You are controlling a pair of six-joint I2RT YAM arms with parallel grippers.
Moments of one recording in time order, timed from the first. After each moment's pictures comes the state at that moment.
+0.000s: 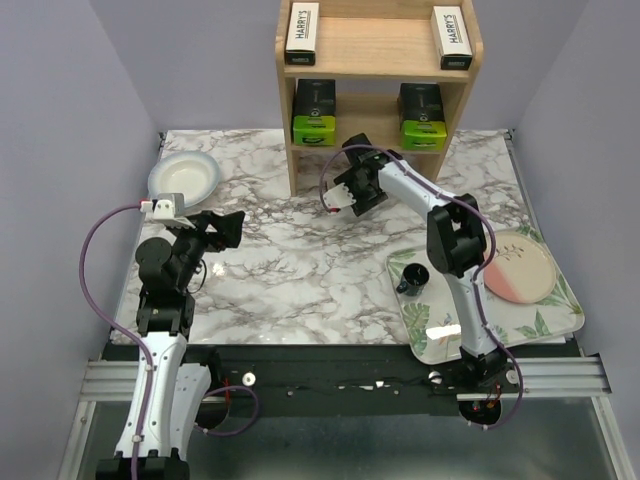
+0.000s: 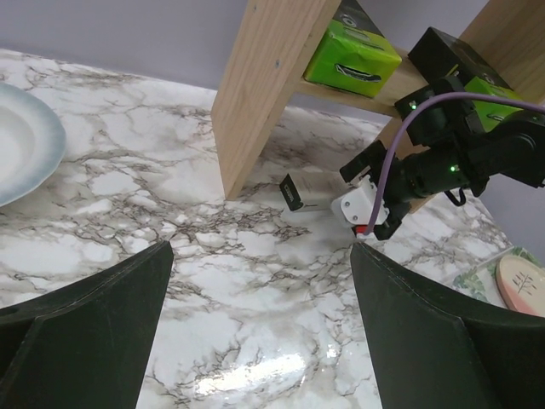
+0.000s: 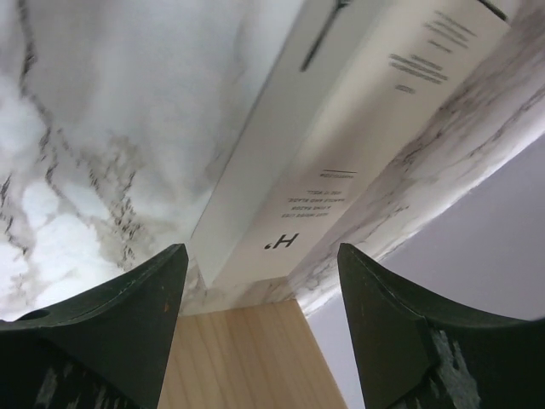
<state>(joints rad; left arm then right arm) 0.03 0.58 0.54 0.07 0.33 -0.43 0.50 2.33 2.01 -0.81 0.08 -1.68</state>
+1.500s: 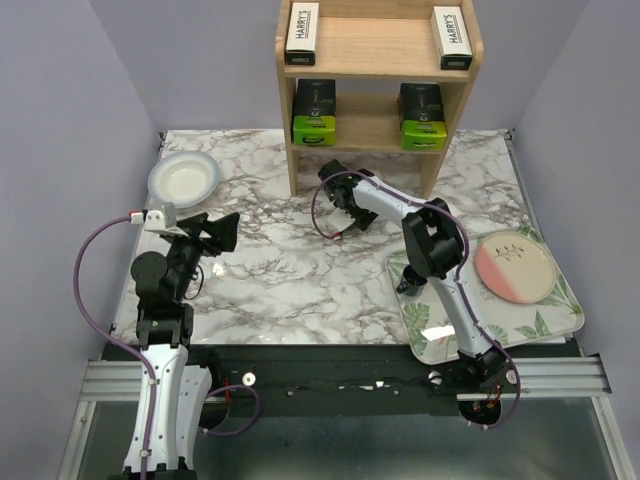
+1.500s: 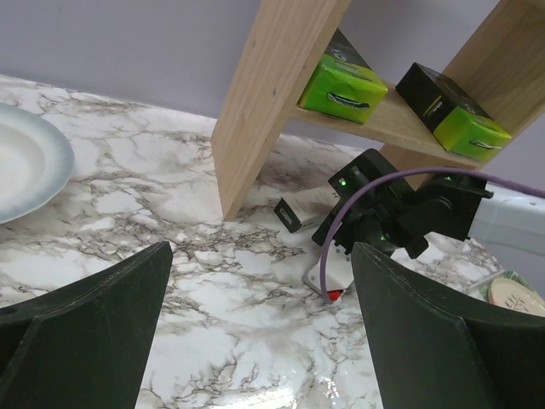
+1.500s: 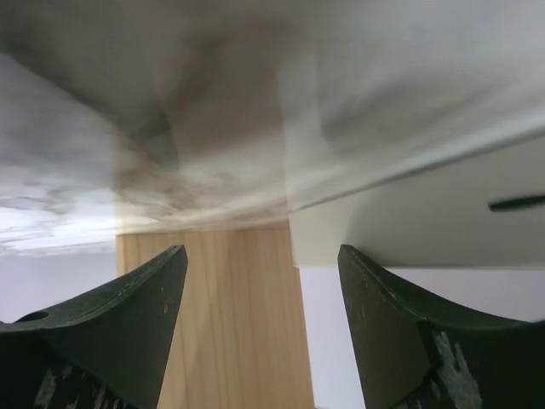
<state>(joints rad) 0.07 0.50 0.49 0.12 0.33 -0.47 0.62 2.43 1.99 -0.88 0.57 -1.81</state>
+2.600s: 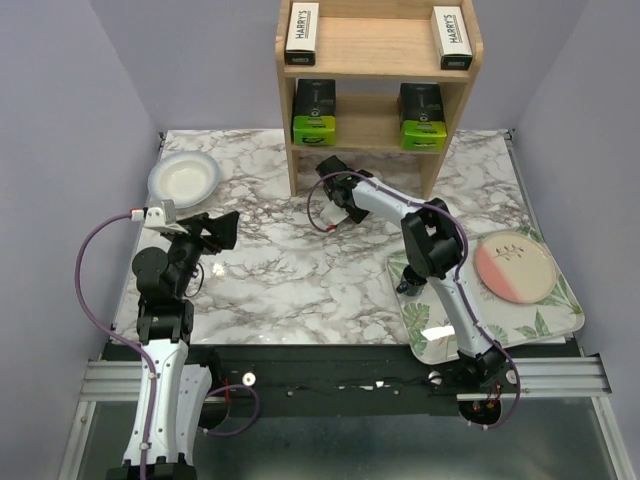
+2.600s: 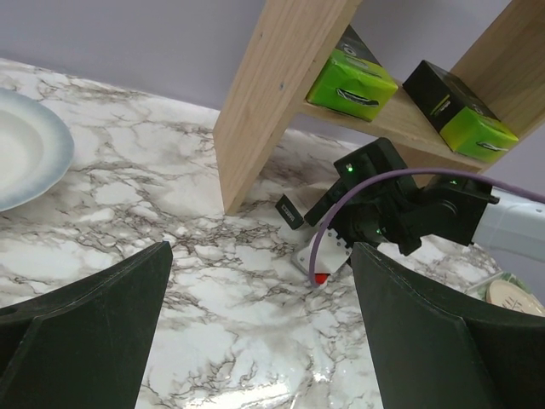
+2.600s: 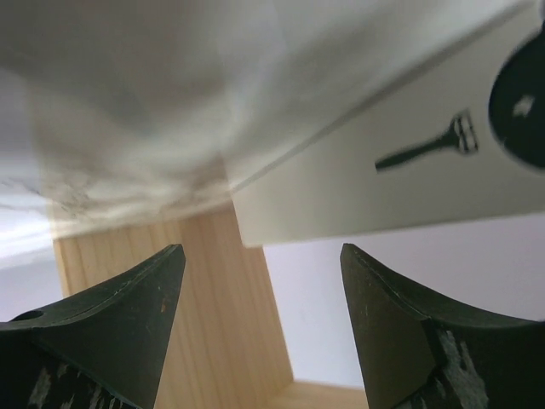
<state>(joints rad) 0.08 0.53 0.49 0.12 0.34 -0.49 0.62 2.45 2.01 -0.70 0.62 -1.86</state>
